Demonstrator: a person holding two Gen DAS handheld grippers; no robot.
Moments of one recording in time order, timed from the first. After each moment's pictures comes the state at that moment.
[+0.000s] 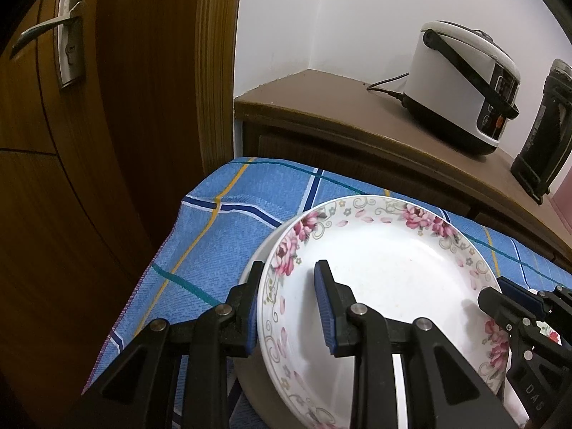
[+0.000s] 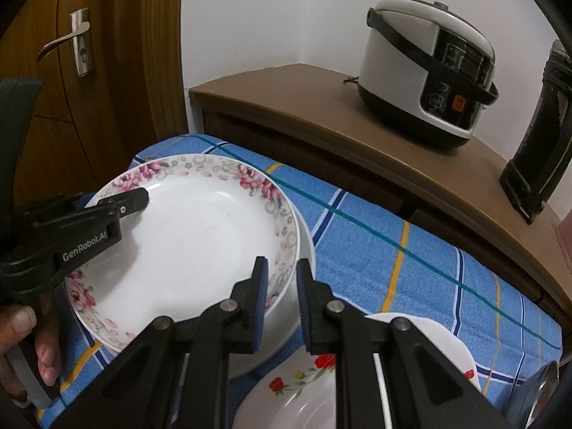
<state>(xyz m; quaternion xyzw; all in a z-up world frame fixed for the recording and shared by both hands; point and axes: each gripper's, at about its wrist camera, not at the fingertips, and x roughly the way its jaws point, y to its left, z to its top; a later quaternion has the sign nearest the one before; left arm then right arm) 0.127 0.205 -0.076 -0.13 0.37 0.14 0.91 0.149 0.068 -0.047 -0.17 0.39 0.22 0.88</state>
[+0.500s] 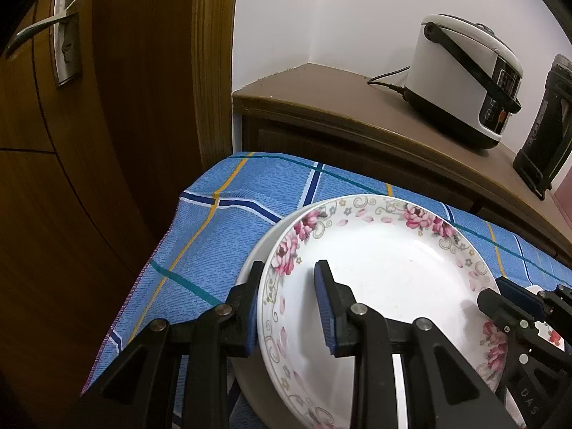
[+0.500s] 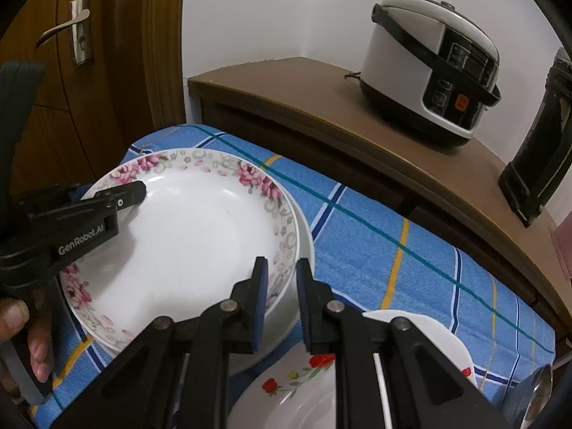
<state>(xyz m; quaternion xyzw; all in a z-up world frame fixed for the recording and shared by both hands) 0.132 0.206 -0.078 -0.12 0.38 0.14 0.91 0.152 0.077 -0.052 -0.19 0.40 0.21 0.87</state>
